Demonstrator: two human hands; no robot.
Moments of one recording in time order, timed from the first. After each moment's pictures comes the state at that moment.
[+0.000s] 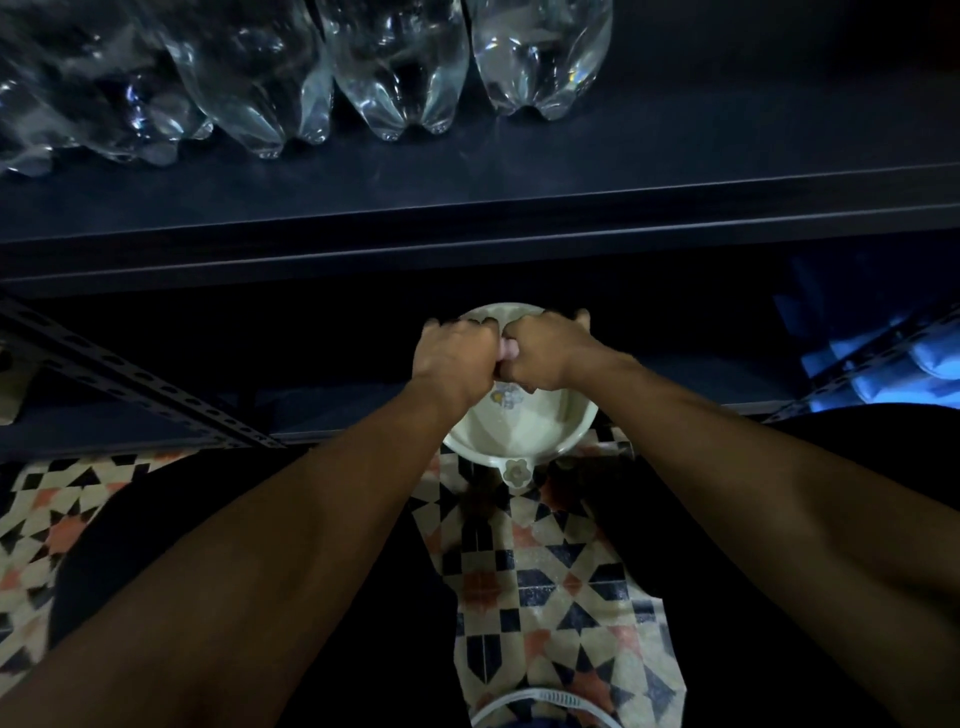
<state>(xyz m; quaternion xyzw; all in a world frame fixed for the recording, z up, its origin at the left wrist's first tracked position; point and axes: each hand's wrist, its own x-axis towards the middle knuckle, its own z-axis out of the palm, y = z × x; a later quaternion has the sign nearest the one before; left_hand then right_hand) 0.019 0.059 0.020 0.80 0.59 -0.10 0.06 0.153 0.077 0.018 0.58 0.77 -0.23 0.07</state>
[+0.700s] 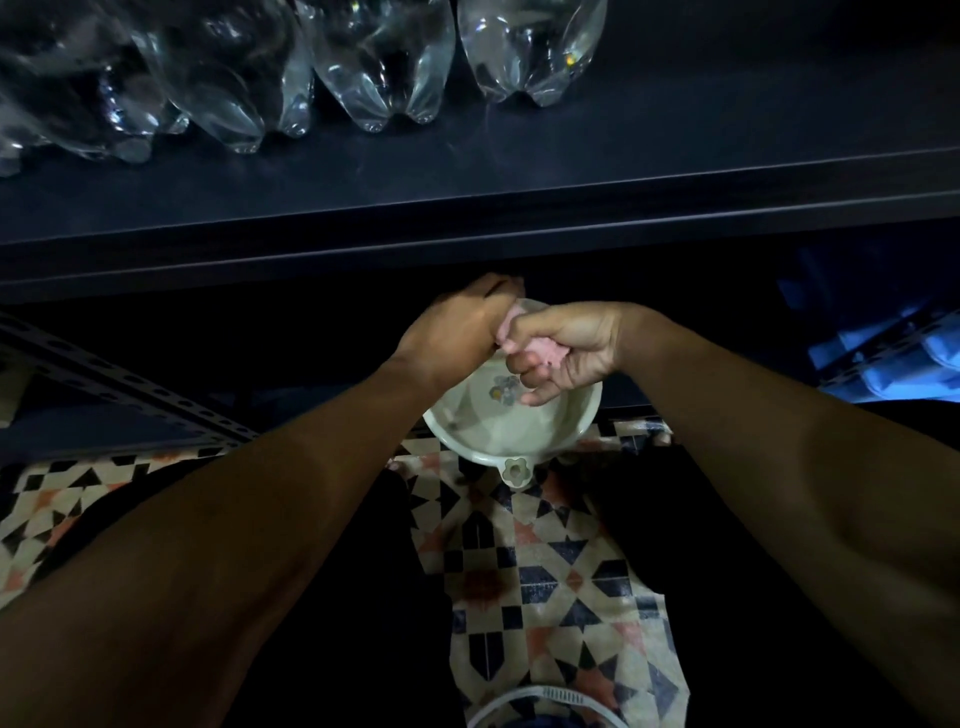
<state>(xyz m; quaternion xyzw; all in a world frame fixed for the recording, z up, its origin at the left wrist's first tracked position) 0.007 0.081 0.023 0.86 0.50 0.07 0.13 0.186 0.092 0.028 0.40 0.35 -0.85 -0.04</state>
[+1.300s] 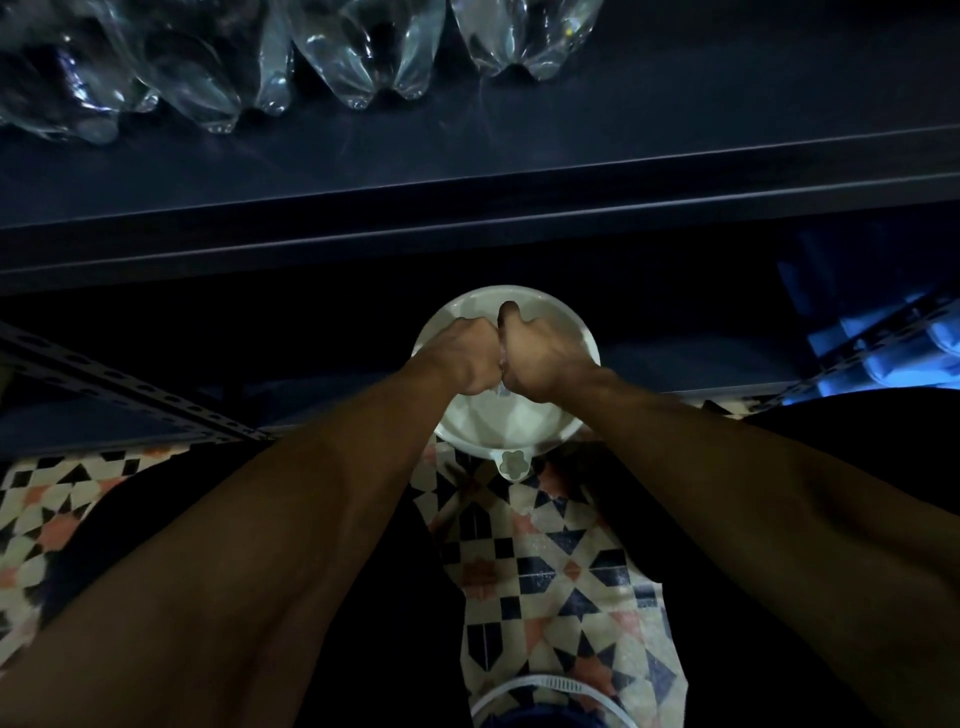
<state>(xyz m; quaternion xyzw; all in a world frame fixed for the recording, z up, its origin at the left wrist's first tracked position) 0.024 0.083 -0.008 0.74 0.60 -0.12 0.28 0.151 0.072 -0.028 0.60 0.75 -0.27 -0.03</state>
